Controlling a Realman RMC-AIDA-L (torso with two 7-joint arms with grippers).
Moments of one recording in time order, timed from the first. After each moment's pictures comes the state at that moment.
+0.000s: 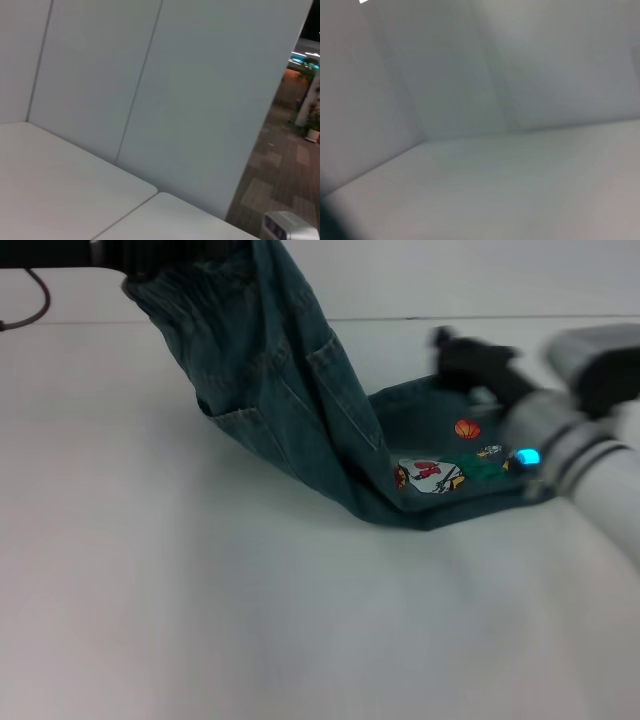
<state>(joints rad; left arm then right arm) -0.78 -1.97 0.60 0.97 1.97 1.70 -1.95 0.85 2.11 -0.52 0.17 -1.02 -0.90 0.45</state>
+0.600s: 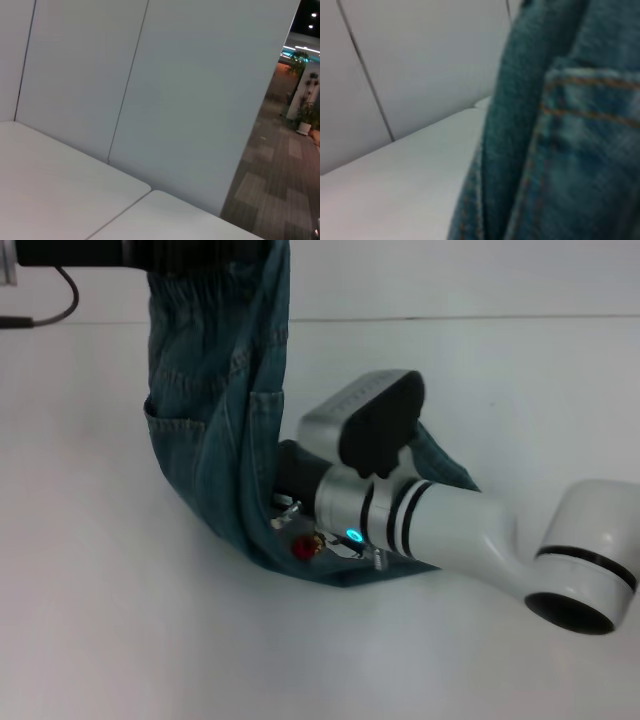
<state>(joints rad) -0.80 -1.98 0.64 0.94 1.97 1.67 -1.93 1.00 2.12 -0.01 0.48 -1.85 -0.58 0.44</state>
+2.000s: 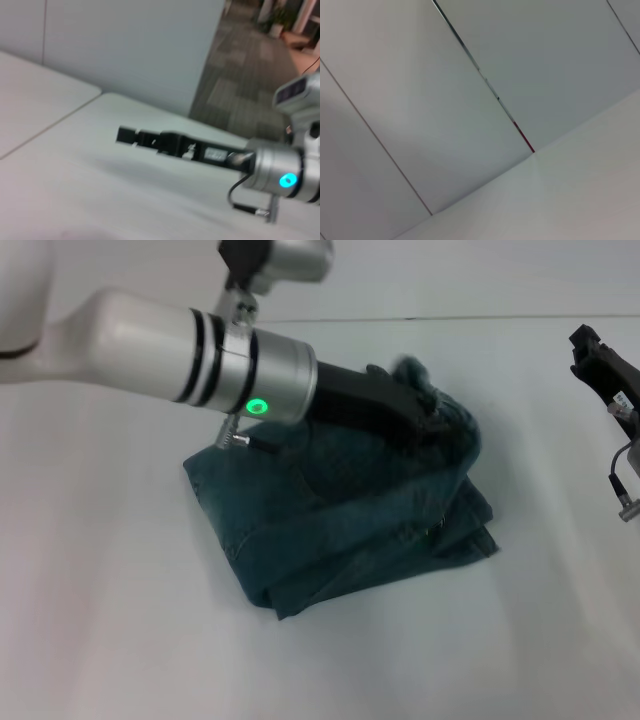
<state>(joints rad) -0.91 -2.17 1.14 0.70 1.99 1.21 -1.84 0.61 2.09 0.48 0.06 -1.90 -1.03 0.79</state>
